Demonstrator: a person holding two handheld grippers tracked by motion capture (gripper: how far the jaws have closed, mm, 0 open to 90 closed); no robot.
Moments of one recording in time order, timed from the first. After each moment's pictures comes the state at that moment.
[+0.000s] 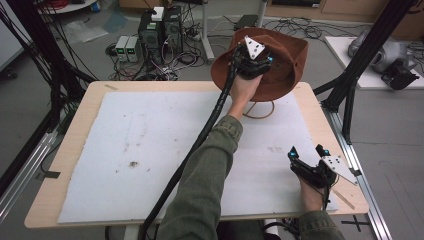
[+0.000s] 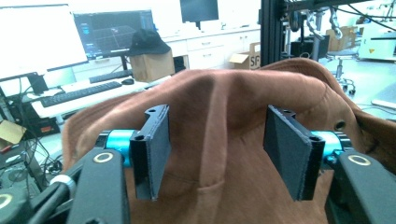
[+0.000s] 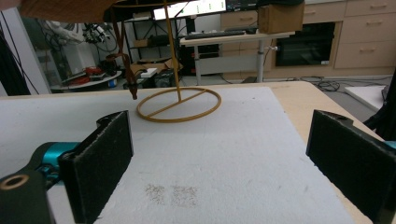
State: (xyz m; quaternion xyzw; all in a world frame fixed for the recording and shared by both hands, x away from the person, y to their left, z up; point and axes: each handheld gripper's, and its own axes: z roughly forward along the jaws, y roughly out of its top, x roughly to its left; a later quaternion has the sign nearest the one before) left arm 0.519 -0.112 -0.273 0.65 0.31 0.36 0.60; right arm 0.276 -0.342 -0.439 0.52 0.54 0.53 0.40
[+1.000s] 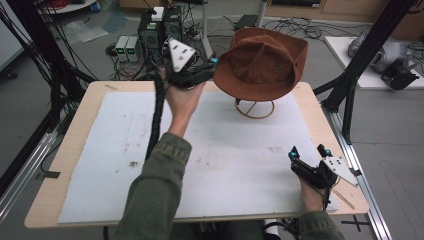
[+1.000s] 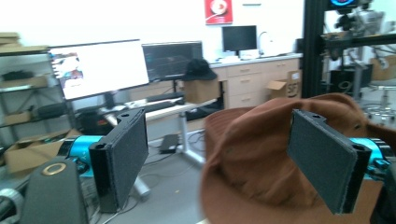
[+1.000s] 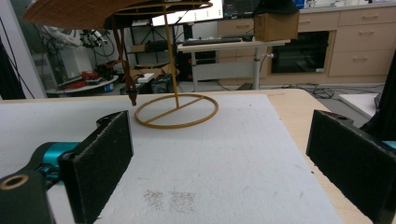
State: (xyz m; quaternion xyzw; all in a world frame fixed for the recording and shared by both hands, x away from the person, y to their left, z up) left arm 0.404 0.065 -0.235 0.58 0.34 0.44 0.60; right arm 0.273 -0.340 -0.436 0.51 0.53 0.53 0.42
